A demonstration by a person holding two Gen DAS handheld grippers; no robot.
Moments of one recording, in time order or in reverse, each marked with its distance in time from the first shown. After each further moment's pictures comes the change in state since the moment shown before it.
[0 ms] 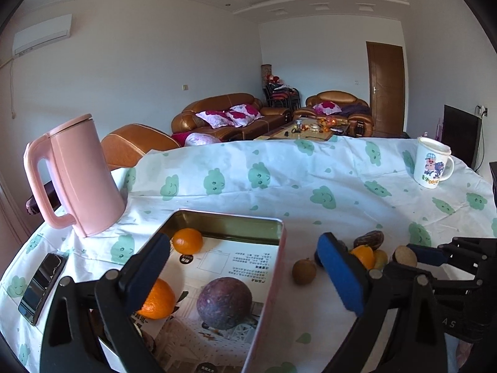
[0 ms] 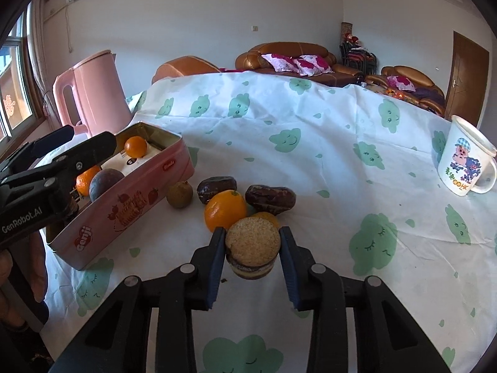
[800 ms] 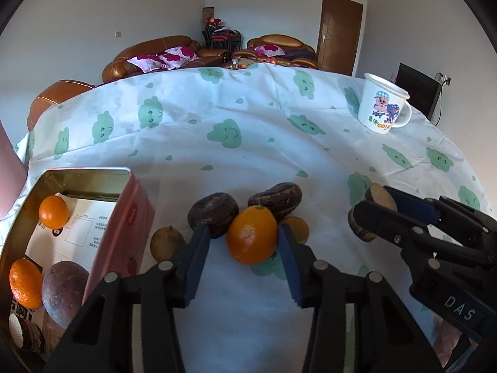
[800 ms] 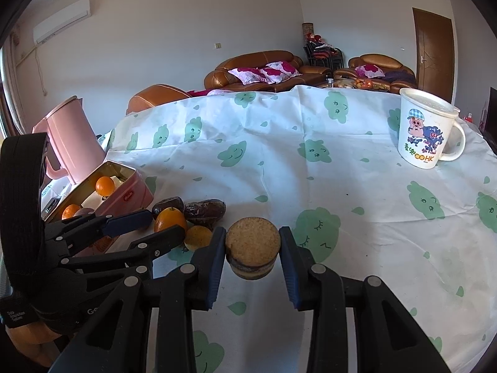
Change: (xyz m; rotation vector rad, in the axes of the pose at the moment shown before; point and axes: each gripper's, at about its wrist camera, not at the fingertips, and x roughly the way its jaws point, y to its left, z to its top) left arm 0.066 -0.081 -0.013 0.041 0.307 -0.302; right arm -0.007 -0.047 -0.001 0.151 -0.034 -0.005
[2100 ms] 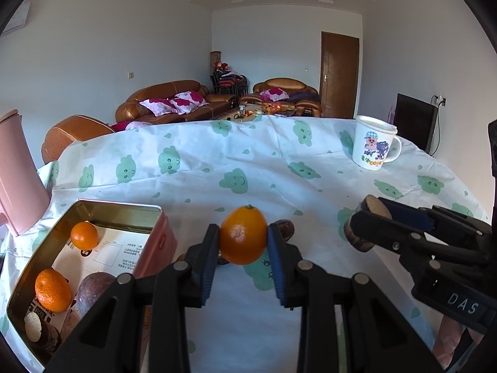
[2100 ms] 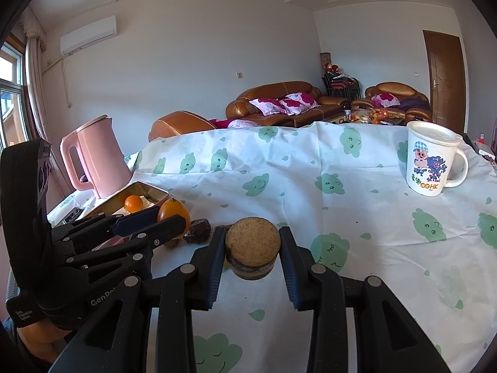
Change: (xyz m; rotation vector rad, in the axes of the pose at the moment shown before) left arm -0.045 -0.003 -0.007 0.011 -0.239 0.055; right arm -0.033 0.005 -0.004 -0.049 -0.174 0.086
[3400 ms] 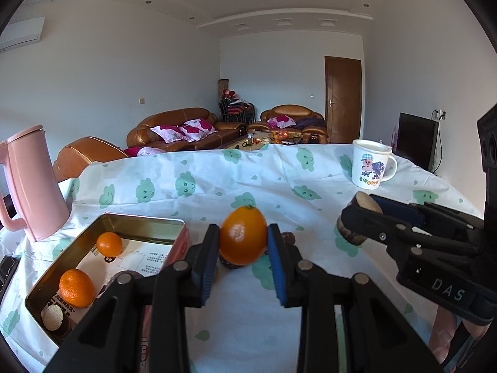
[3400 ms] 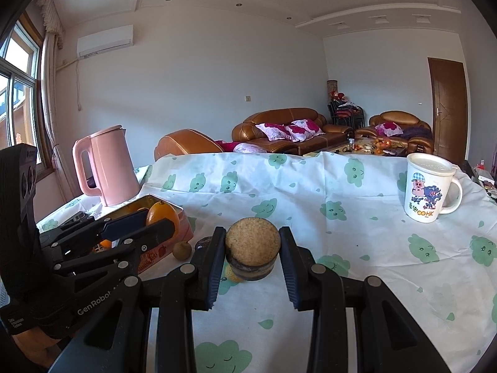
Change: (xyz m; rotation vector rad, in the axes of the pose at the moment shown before) left arm -0.042 0.001 -0.011 0.004 -0.140 0.041; right arm -0.016 0.018 0.000 -0.061 -0.102 0.011
